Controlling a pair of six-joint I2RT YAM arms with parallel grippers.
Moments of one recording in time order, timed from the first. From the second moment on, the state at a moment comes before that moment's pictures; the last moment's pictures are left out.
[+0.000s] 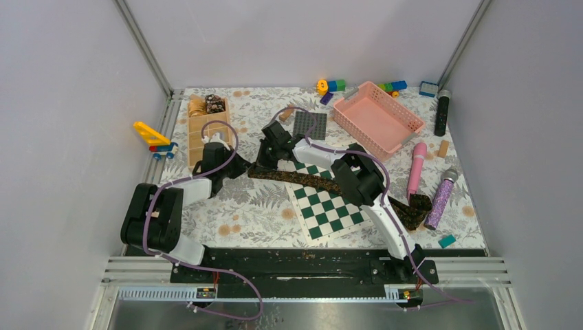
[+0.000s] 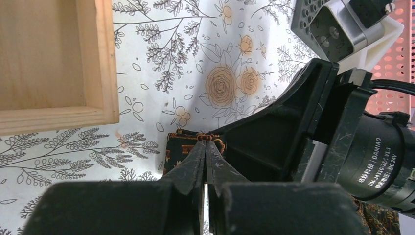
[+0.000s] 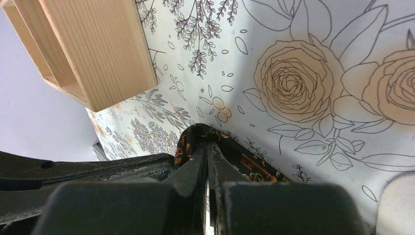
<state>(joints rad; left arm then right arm) -0.16 1.50 0.57 0.32 0.21 -0.72 0.79 2.43 1.88 -0.31 -0.32 0.97</state>
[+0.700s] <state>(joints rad) -0.17 1.50 0.56 0.35 0.24 -0.71 0.79 2.22 1.67 -0.28 -0.23 0.88</state>
